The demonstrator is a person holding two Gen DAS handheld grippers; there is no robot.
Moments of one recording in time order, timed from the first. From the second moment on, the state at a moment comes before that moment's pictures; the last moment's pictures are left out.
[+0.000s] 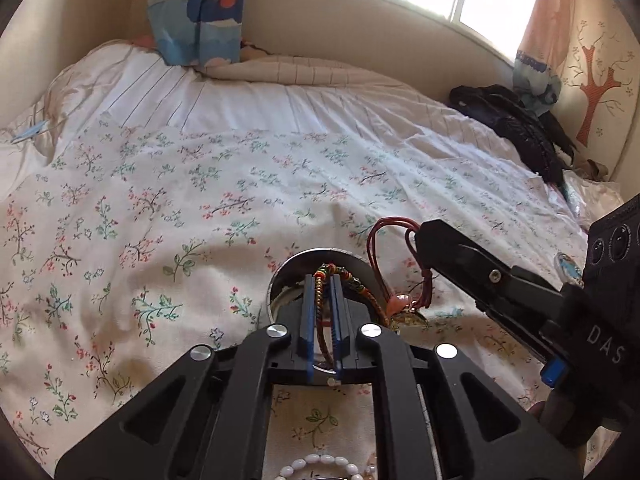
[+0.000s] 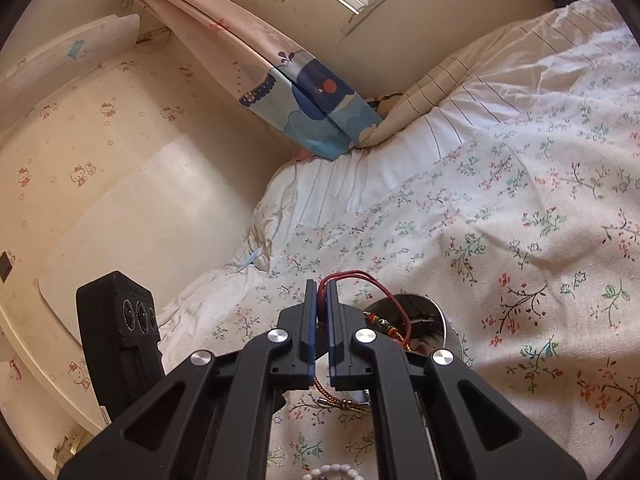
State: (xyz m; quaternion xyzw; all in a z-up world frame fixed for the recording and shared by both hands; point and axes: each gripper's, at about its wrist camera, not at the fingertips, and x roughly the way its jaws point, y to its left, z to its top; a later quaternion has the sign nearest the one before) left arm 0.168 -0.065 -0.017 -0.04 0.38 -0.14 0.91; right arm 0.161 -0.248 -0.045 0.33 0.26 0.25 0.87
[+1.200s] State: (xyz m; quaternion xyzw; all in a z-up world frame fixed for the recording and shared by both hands) left arm 0.141 -0.053 -0.005 0.02 0.34 -0.07 0.94; right arm 0.149 -0.260 -0.053 0.34 0.27 0.21 0.88
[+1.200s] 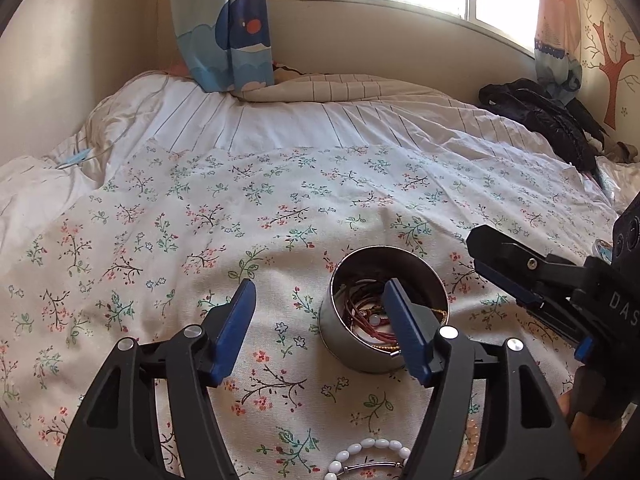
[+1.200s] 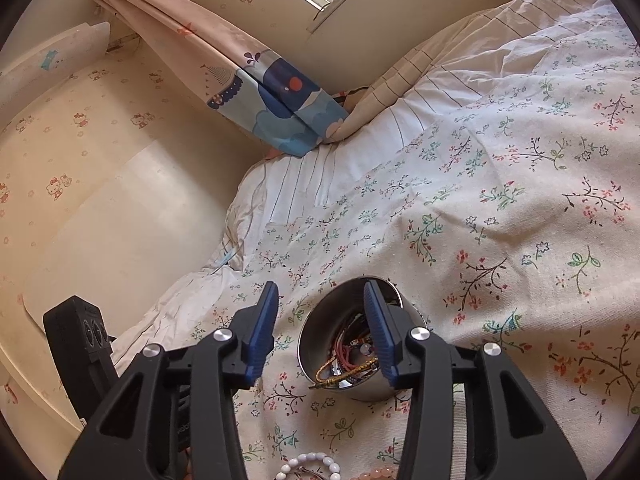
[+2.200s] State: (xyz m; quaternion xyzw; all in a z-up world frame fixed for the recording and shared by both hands) left arm 0.080 -0.037 -0.054 0.13 0.42 -0.09 0.89; right arm 0.088 -0.213 -0.093 -0.05 0.49 0.00 0.87
